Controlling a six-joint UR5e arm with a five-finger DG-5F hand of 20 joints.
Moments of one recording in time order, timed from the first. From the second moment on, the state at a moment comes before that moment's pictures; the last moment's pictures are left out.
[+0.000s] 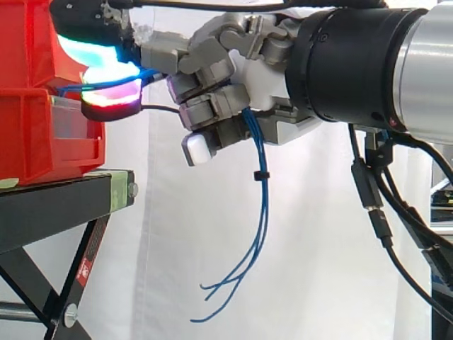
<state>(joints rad) 0.45 -2.05 -1.63 -2.16 -0.51 -0.79</state>
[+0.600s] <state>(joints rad) 0.44 -2.07 -1.63 -2.20 -0.50 -0.70</state>
